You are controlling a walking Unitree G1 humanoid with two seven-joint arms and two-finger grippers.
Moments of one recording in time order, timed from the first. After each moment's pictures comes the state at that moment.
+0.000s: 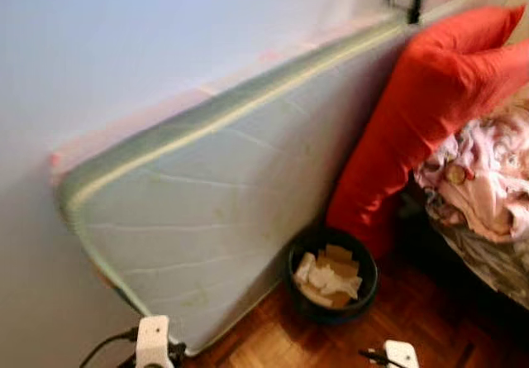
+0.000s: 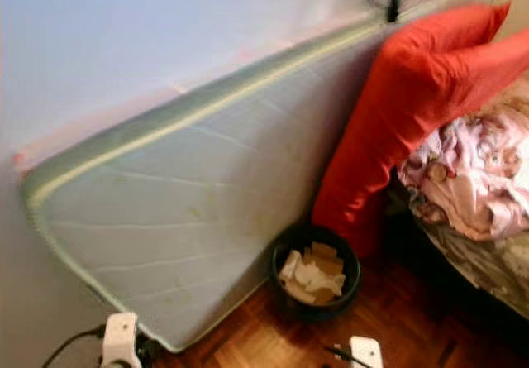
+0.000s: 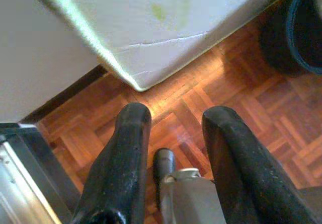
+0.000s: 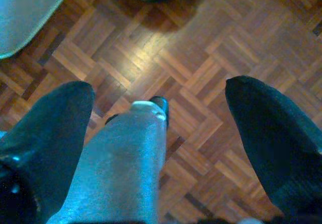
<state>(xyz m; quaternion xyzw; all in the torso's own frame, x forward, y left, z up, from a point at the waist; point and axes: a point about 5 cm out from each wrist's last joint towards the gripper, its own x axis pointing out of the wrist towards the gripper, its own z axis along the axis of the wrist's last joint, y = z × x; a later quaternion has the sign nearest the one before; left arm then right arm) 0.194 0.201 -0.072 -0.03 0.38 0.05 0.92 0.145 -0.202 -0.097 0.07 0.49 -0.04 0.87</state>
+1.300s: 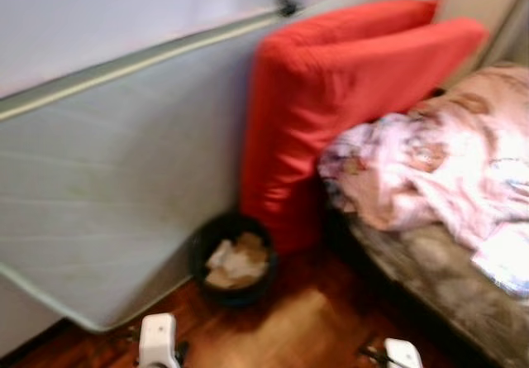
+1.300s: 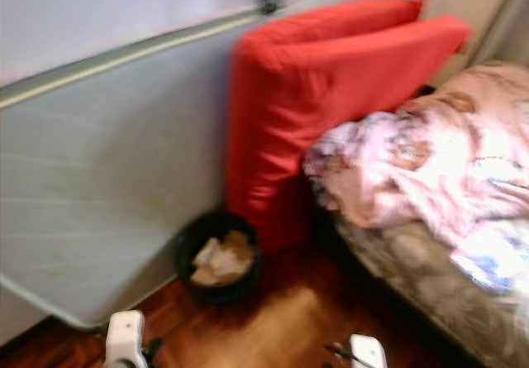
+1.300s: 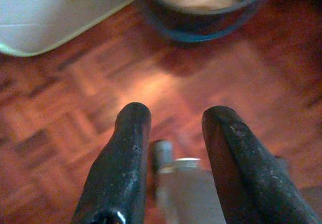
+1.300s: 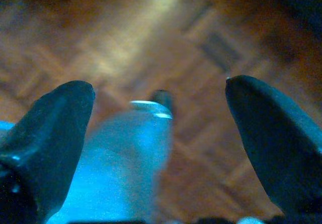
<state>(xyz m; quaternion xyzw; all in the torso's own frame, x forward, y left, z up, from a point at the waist) 0.194 0.189 -0.074 -0.04 0.39 0.04 0.92 0.138 -0.208 -0.099 0.07 0.49 -0.05 0.87</state>
